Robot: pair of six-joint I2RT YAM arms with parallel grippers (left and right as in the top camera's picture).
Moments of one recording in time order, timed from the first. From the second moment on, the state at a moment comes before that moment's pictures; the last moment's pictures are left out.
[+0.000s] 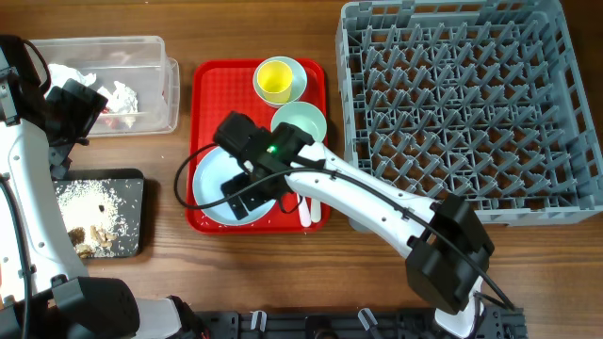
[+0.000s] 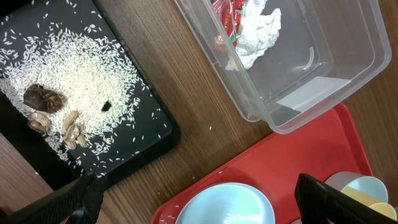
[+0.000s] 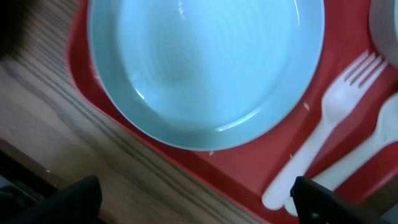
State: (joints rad) left arm 0.39 1.59 1.66 -1.29 -0.03 -0.68; right arm 0.94 1.99 1.70 -1.05 -0.11 0.37
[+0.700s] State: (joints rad) left arm 0.39 1.59 1.66 -1.29 -0.03 -0.68; right arm 0.95 2.13 1.70 -0.87 0.18 0.33
